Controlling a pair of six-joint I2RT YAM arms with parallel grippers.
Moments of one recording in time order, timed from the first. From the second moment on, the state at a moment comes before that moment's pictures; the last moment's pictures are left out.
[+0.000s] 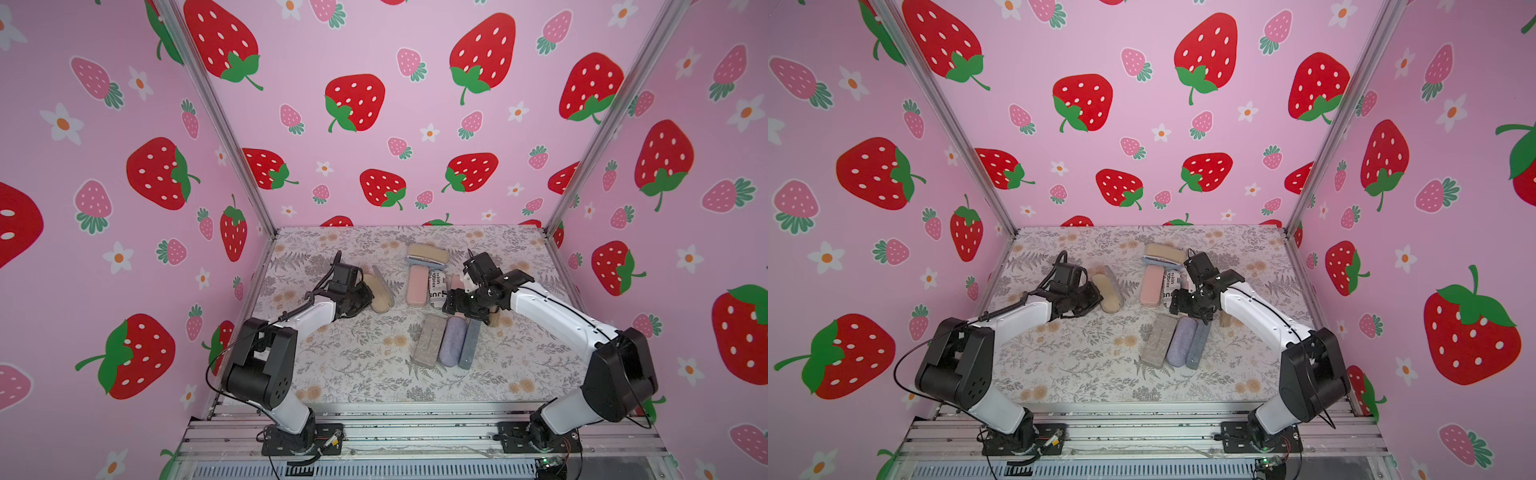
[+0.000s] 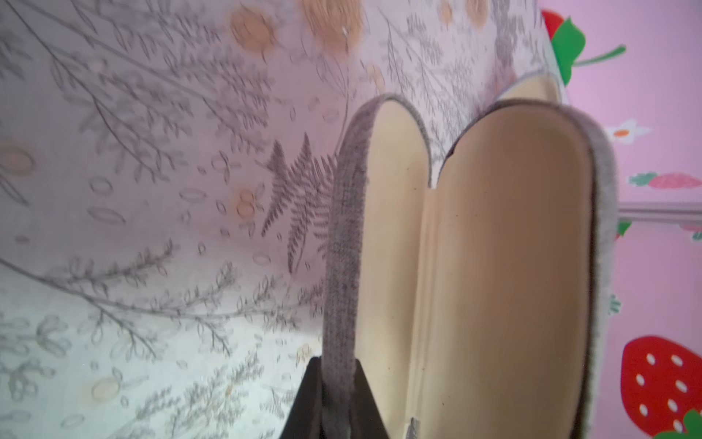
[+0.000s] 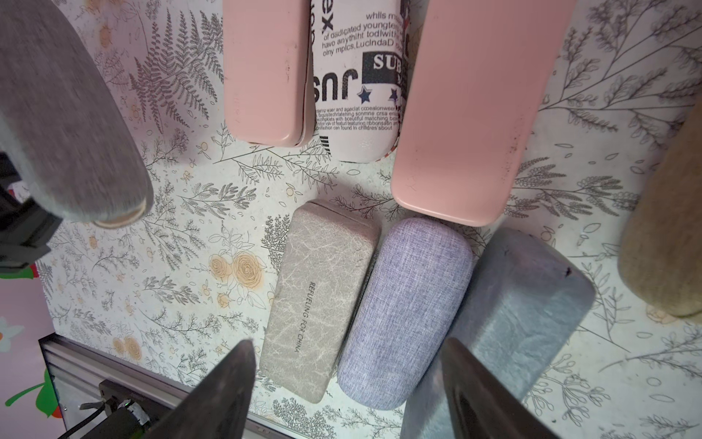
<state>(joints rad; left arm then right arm) -0.32 1.58 0.90 -0.21 0.19 -0.89 0.54 1.53 1.20 -0.81 -0.15 0.61</state>
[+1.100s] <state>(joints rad) -0.60 1.48 0.67 -0.20 0.09 -0.90 0.63 1.48 1.14 -0.77 -0.12 0.63</state>
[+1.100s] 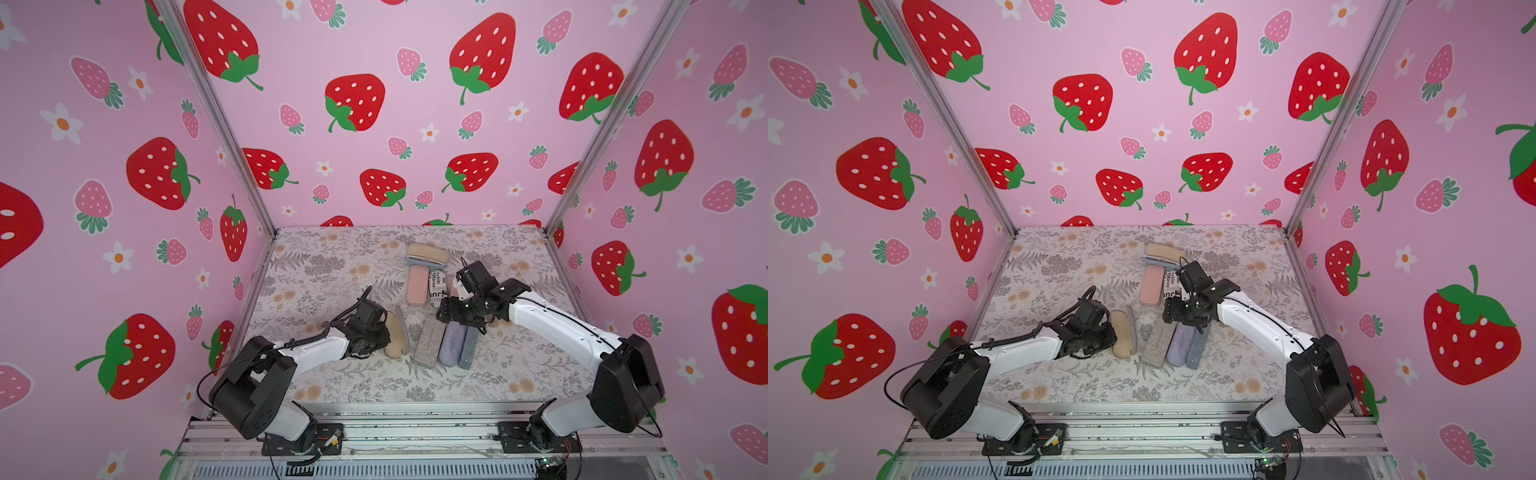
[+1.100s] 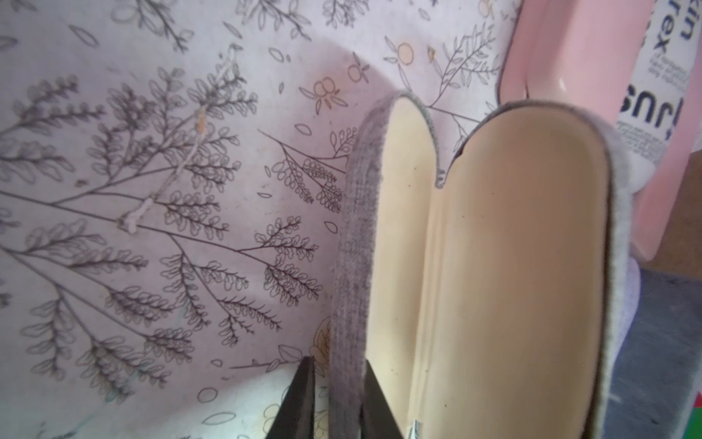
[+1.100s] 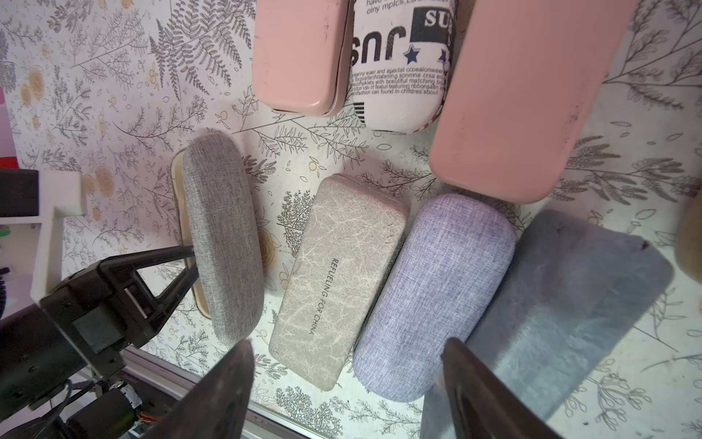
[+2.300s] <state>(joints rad) -0.60 1.12 0.53 -0.35 -0.06 -0.94 0.68 1.57 1.24 -0.77 -0.10 0.62</state>
